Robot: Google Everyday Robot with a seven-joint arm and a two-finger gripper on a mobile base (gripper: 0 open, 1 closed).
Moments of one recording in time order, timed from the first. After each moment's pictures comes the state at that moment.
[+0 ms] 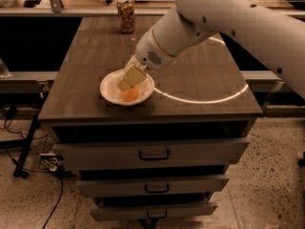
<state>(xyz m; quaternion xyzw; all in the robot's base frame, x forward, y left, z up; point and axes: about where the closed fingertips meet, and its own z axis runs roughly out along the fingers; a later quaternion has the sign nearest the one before) 0.565 0.062 0.893 -0.59 0.73 0.22 0.28</state>
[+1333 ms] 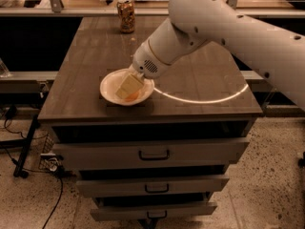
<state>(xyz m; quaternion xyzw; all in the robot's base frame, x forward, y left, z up) 0.564 0.069 0.865 -0.58 0.73 0.24 0.26</state>
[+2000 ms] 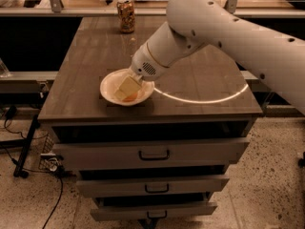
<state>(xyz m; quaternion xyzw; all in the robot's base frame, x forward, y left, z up) 0.564 0.070 0.854 -0.58 0.74 0.25 0.25</state>
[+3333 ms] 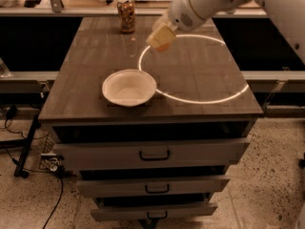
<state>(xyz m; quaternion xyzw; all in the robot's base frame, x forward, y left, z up) 0.677 -0.027 0.956 -0.55 0.72 0.13 0.39</state>
